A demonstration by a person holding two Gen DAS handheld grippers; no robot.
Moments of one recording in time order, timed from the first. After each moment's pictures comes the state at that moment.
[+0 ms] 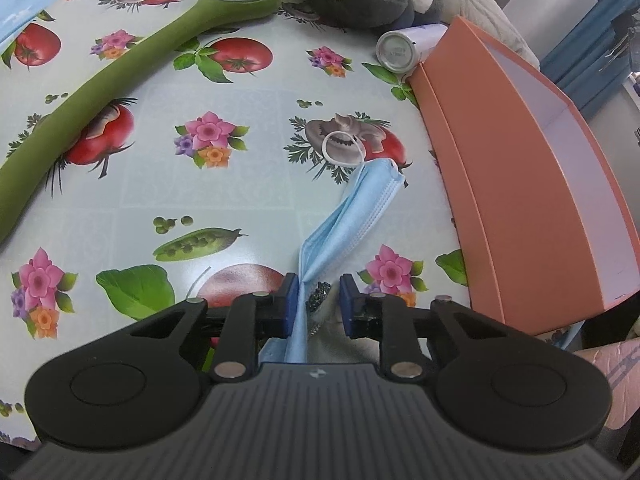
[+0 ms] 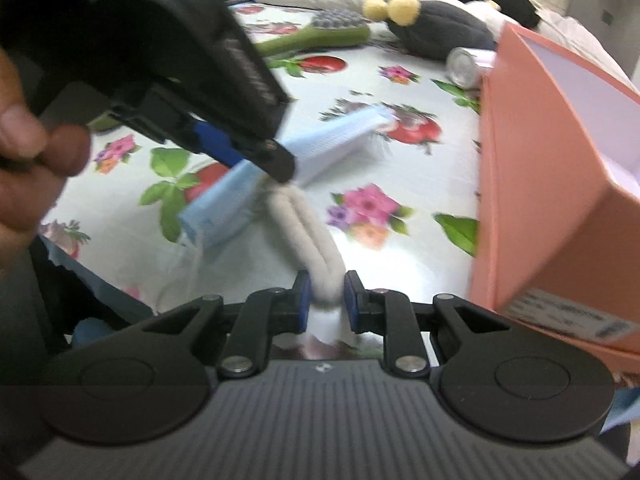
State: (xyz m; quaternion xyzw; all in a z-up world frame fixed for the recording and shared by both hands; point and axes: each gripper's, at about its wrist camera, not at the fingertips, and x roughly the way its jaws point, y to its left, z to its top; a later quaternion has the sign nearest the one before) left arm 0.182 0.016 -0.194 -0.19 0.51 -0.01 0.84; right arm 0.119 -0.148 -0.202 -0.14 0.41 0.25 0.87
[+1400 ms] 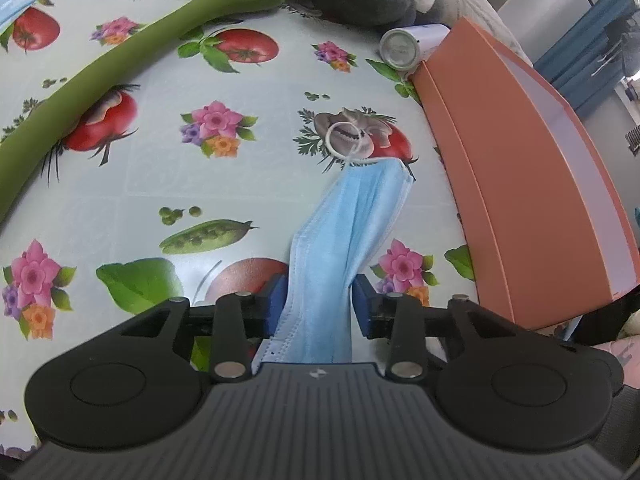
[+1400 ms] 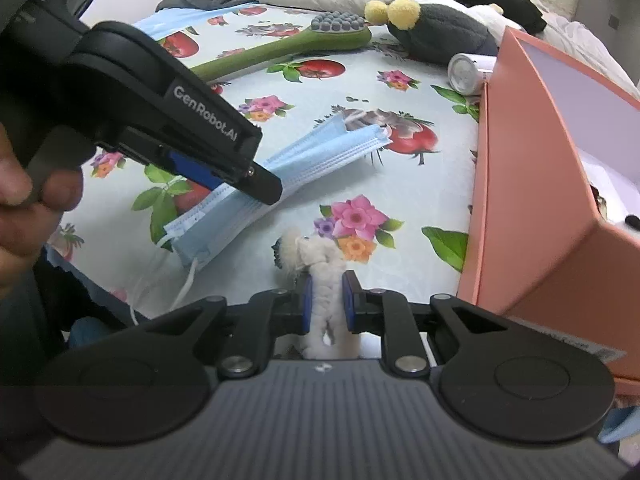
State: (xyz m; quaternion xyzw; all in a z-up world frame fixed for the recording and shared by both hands) left arm 0.176 0.030 -0.208 -0.20 0.50 -0.03 0.84; right arm 0.127 -0.149 -0.197 -0.15 0.41 0.26 0.86
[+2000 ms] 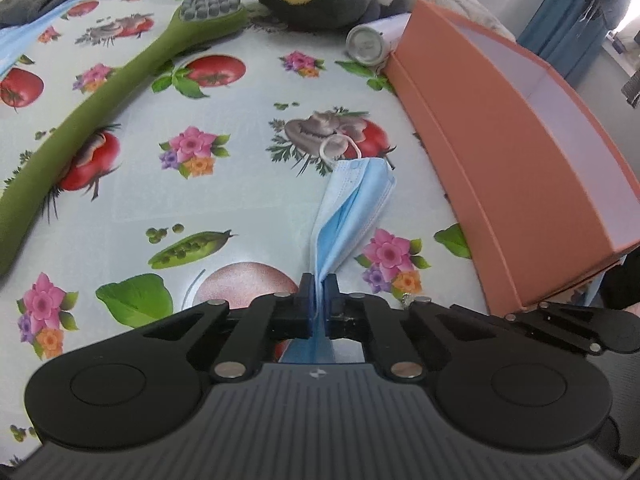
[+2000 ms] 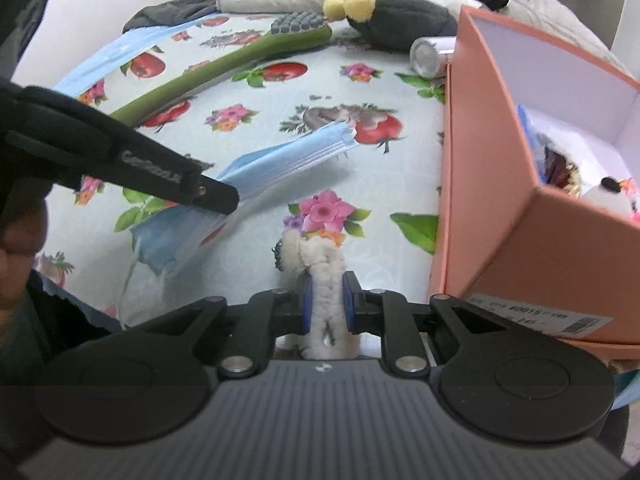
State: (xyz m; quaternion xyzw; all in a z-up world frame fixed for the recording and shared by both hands) left arm 0.171 -0.001 -0.202 -0.12 0.49 -0.04 0.86; right arm 0.133 -0.163 -0.189 -0.11 0.42 0.23 0.87
